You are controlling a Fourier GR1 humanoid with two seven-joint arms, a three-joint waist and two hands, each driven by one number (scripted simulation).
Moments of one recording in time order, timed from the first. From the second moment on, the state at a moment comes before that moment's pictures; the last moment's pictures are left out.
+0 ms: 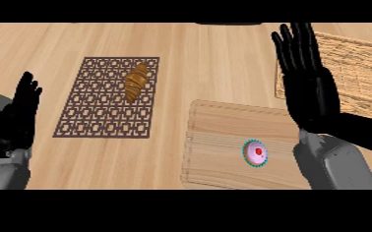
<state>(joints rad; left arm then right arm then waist) -0.11 0.48 0.00 -1.34 0.25 0.33 -0.01 -0.35 -0.22 0.19 -1.69 -0.36 -0.21 -0.16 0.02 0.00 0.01</state>
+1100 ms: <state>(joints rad) 0.08 0.39 -0.17 -1.34 0.26 0.19 0.17 -0.40 -0.36 0.60 -1.67 0.26 -0.22 0.19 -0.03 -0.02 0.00</state>
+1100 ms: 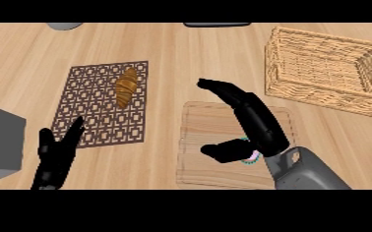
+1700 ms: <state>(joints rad) 0.11 0.40 -0.15 -1.37 0.27 0.17 0.18 -0.64 -0.76 0.45 -1.99 0.10 0.31 0.71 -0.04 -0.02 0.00</state>
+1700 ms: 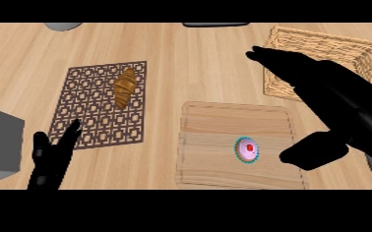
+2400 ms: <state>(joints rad) 0.10 0.37 -0.16 -1.38 0.24 0.15 0.18 -0.68 -1.03 0.28 -2.11 -0.41 0.58 0.92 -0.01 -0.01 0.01</state>
